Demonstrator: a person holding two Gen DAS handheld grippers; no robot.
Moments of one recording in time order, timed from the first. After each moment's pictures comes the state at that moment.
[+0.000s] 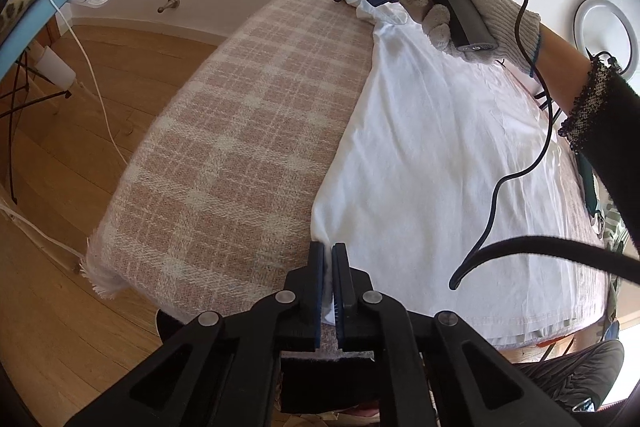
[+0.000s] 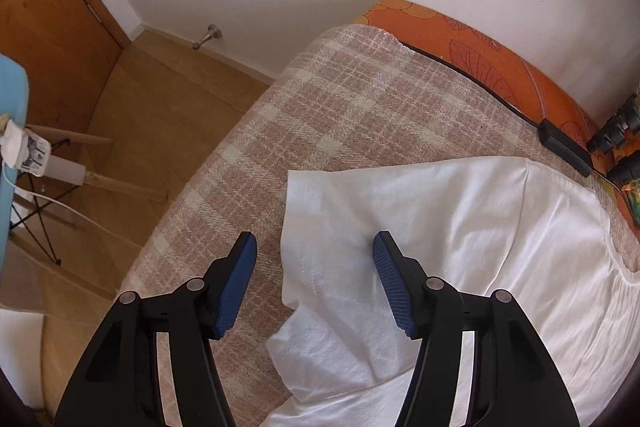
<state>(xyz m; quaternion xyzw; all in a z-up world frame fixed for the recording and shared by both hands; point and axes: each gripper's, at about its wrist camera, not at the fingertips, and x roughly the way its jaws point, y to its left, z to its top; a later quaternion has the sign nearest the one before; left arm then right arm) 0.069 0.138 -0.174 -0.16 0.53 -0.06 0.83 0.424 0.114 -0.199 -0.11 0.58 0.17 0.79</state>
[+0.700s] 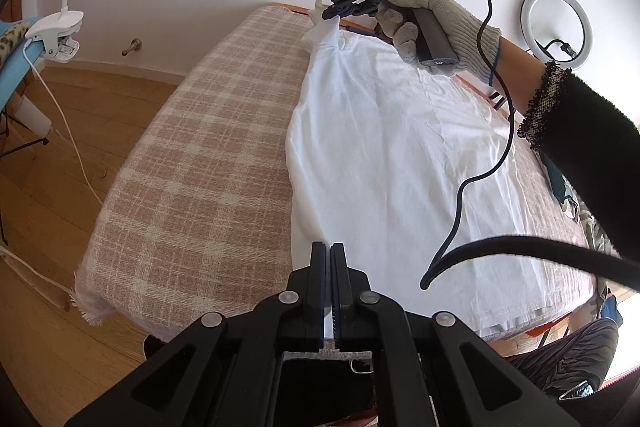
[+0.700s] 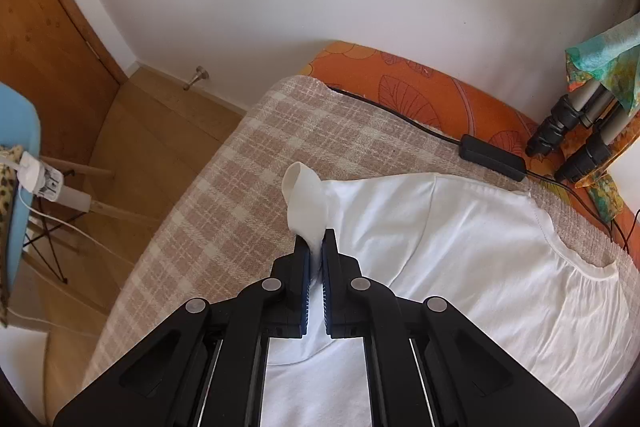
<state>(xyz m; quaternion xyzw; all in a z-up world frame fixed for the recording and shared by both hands) 0.061 0.105 -0.134 -0.14 0.47 -0.12 0.86 0.423 0.034 -0.142 -0.04 0.54 0.18 0.82</state>
